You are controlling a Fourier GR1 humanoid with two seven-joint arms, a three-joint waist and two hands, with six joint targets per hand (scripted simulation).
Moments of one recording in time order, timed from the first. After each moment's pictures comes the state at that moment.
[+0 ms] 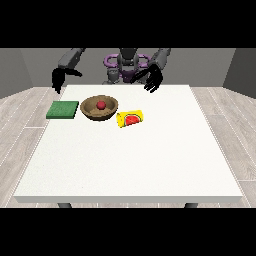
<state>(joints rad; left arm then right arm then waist) -0.66 0.00 -0.14 -1.03 -0.52 0.46 0.12 -0.30 -0.30 -0.35 -1.04 -0.24 0.30 -0.23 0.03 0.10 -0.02</state>
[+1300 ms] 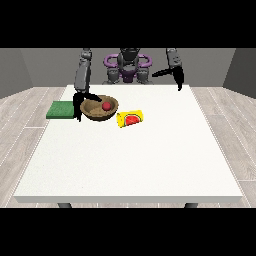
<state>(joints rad) -0.42 0.13 -0.04 -1.33 -0.09 0.09 -0.22 -0.54 -0.23 -0.37 -0.61 -0.19 0.10 -0.50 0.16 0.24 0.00</state>
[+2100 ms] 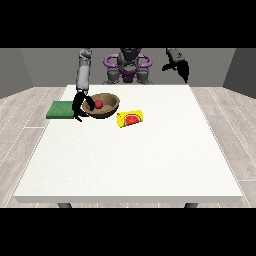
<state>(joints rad) -0.44 0.12 -0.07 -1.39 -0.08 0.04 -0.20 -0.46 -0.29 -0.30 -0.60 -0.02 -0.29 -0.46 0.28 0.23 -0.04</state>
